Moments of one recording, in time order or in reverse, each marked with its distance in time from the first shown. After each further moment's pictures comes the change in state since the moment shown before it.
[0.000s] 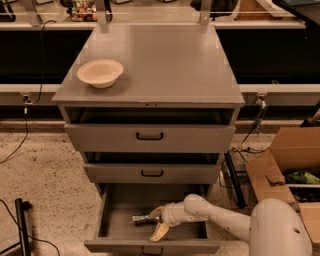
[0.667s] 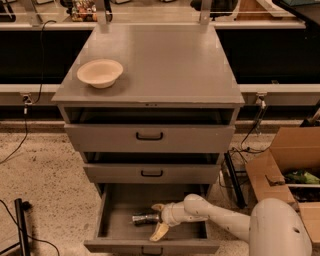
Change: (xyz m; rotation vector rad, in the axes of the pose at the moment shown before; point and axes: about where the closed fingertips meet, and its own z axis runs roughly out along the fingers) arm -0.001 0.000 -0.001 0.000 0.000 0.000
